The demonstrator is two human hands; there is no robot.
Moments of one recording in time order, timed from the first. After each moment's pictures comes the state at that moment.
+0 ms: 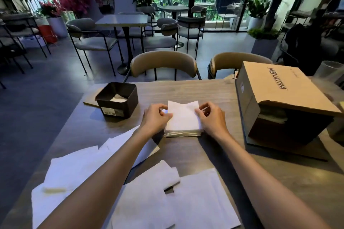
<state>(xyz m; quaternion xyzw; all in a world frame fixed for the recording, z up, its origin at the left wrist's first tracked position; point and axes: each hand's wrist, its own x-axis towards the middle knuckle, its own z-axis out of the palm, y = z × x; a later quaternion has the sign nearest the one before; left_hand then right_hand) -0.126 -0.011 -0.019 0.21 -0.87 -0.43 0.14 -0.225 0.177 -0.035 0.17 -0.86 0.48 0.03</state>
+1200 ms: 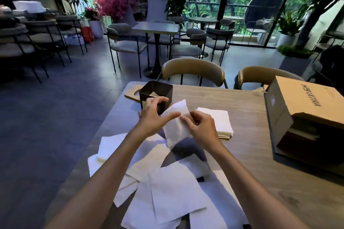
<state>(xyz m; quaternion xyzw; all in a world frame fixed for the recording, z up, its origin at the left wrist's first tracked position) -0.010 -0.073 0.008 0.21 -0.86 -0.40 0.22 -0.100 0.096 -0.004 0.36 -0.77 0.53 -0.01</state>
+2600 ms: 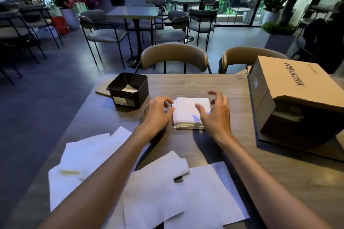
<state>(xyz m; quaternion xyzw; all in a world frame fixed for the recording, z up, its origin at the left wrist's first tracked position) -0.102 -0.024 -0.028 0.19 -0.91 -0.29 0.22 -0.183 0.158 -0.029 0.20 -0.85 0.46 0.13</state>
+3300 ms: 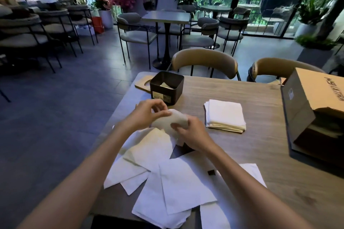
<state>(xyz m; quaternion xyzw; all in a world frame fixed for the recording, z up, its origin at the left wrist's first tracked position) 0.026 -0.125 -0.006 0.14 -0.91 -0.37 0.14 -0.068 0.064 -0.028 0.41 -0.81 0.41 -0.09</state>
